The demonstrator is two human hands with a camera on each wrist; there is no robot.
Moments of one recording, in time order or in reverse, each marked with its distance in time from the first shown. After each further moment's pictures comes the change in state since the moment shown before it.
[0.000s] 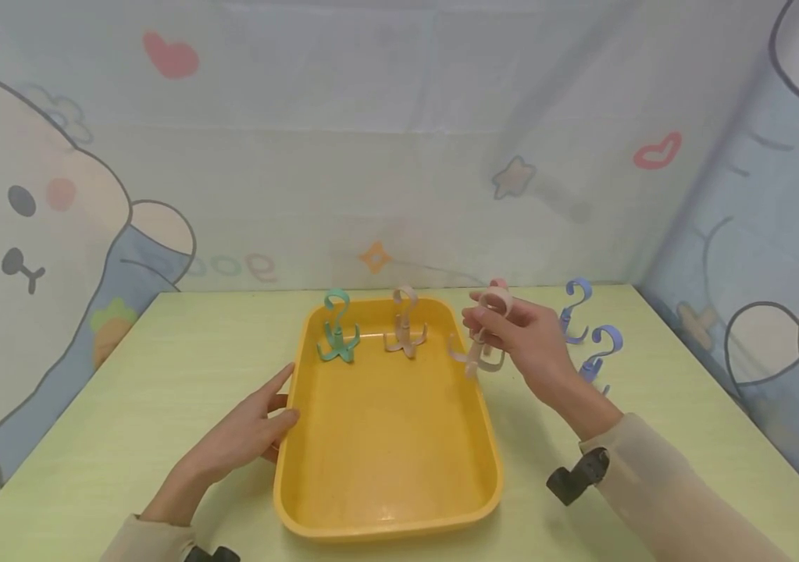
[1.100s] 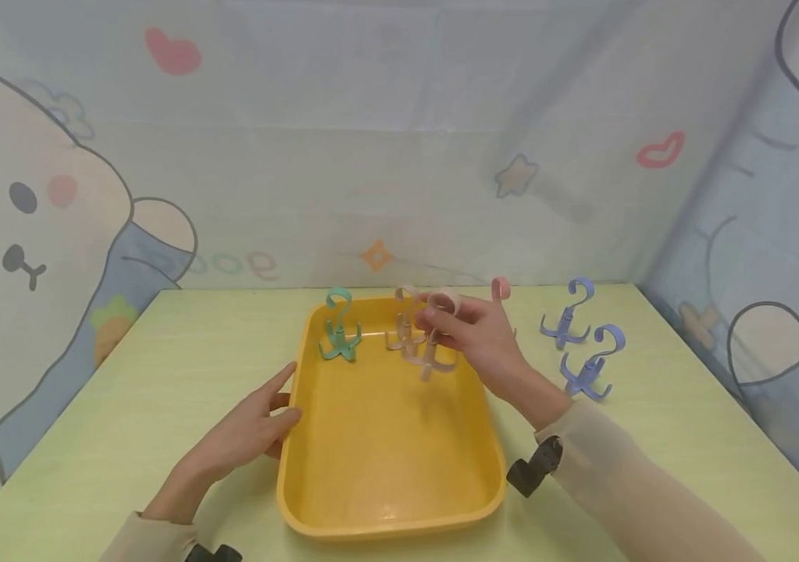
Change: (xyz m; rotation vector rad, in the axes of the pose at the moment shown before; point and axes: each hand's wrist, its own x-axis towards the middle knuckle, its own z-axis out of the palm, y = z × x) left_hand 0.001 0.000 0.003 0.007 0.026 -0.018; right_hand 0.015 0.001 0.049 0.052 -0.114 0.014
